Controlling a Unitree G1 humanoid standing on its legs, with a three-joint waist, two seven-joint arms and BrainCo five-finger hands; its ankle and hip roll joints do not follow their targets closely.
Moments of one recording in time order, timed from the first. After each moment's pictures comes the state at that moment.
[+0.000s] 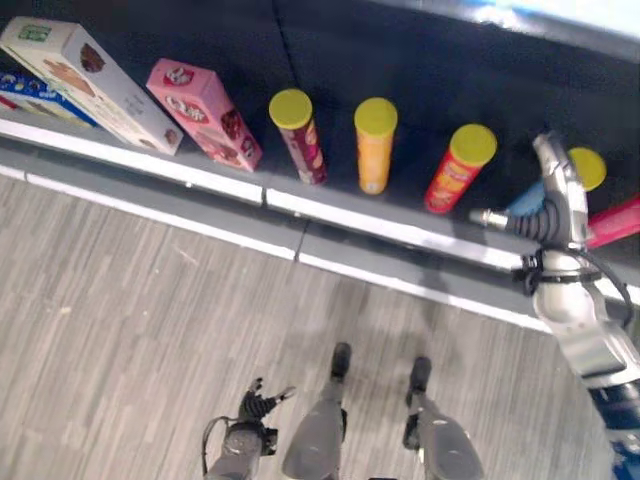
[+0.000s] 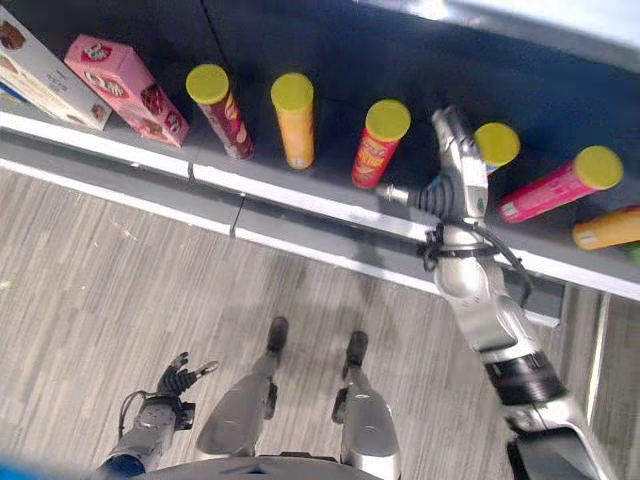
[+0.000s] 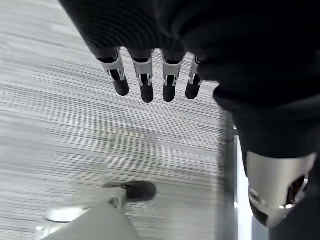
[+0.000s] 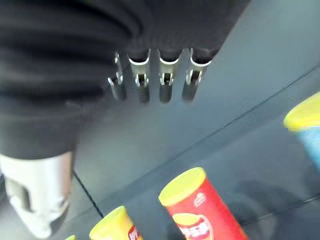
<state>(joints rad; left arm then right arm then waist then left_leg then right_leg) 0.02 0.27 -0.12 0.91 -0.11 -0.09 0.21 -0.29 -0.65 0.15 -0.13 -0.37 -0.08 -0.40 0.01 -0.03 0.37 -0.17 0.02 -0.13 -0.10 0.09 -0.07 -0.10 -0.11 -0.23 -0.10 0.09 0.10</state>
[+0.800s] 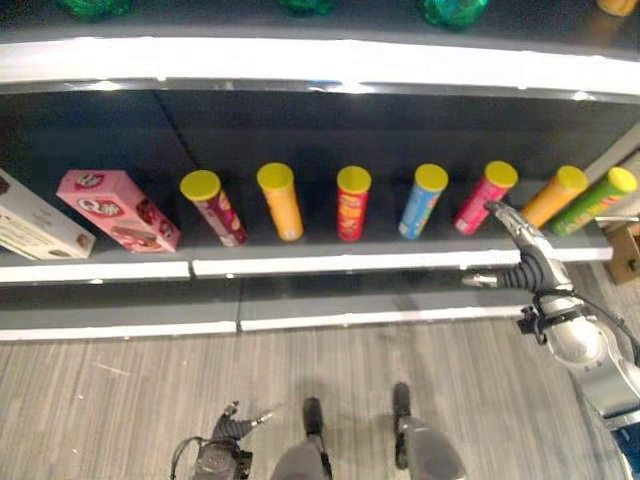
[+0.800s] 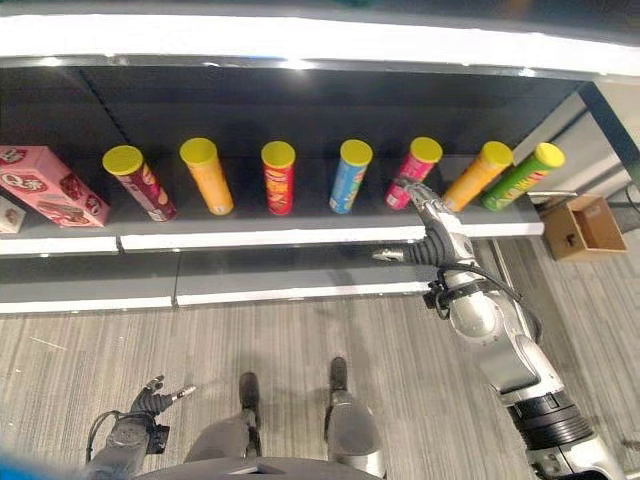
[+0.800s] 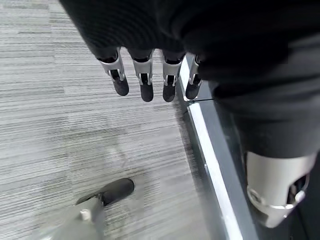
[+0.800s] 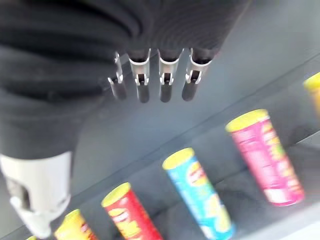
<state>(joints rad) 0.04 0.32 -0.08 0.97 -0.06 -0.08 0.17 -0.11 -0.73 0.11 -0.14 -0.27 -0.14 -0.20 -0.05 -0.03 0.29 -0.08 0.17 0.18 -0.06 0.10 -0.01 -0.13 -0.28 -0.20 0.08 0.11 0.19</state>
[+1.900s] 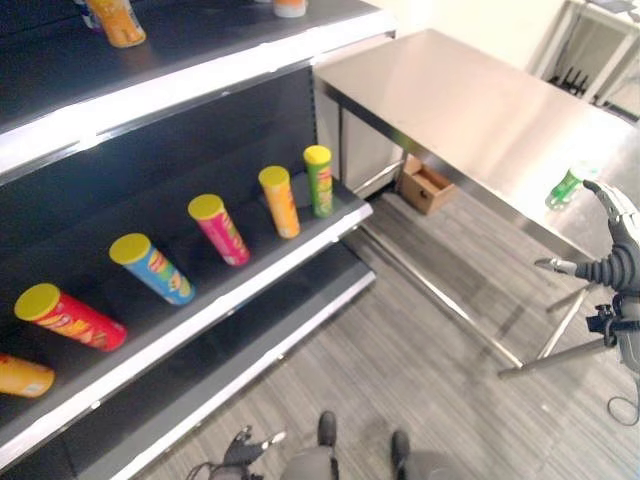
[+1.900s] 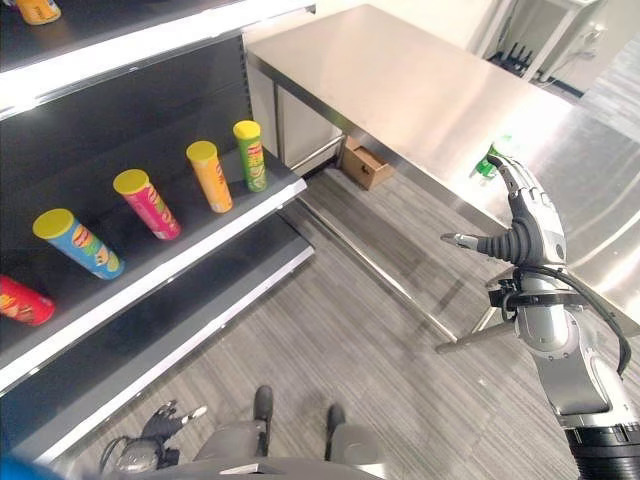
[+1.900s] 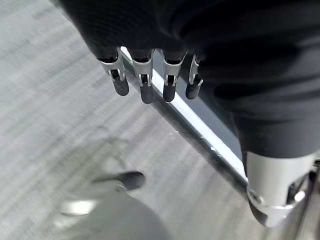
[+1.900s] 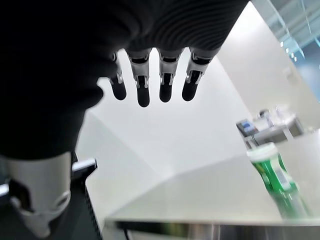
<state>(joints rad) 0.09 0.26 -0.09 1.00 -0.11 -0.06 0.12 0.04 -0.79 -0.19 -0.18 -0.26 -0.13 -0.32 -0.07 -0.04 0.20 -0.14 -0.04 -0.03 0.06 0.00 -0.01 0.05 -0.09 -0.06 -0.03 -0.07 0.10</state>
